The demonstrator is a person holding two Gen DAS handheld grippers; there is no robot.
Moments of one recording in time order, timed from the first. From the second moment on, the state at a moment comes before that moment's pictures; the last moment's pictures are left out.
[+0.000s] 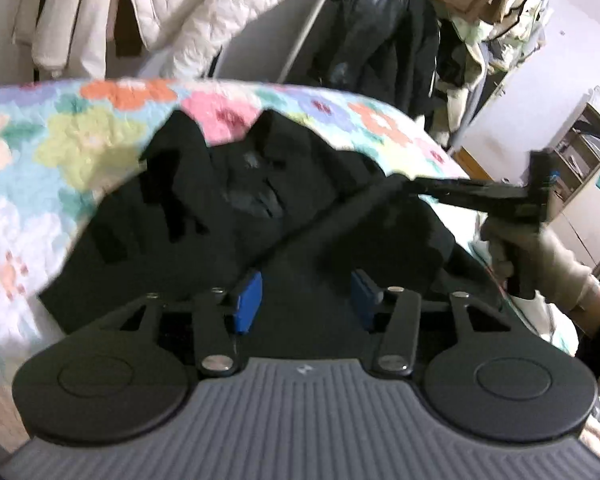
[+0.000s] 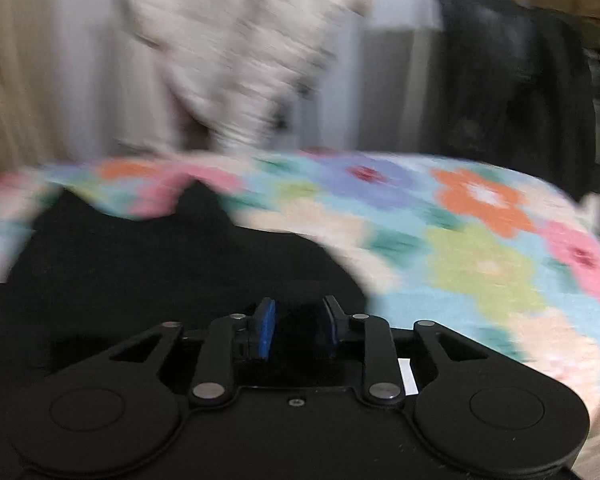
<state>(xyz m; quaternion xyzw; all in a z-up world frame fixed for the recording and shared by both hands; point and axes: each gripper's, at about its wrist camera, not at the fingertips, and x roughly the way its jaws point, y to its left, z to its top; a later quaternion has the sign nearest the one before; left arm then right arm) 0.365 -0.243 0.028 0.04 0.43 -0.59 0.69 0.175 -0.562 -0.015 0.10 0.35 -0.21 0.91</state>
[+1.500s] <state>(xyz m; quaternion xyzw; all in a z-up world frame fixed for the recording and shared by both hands) 0.208 -0.044 0.150 0.33 0.17 -0.30 0.88 -0.191 -0.451 0.100 0.22 0.46 -0.14 0.85</state>
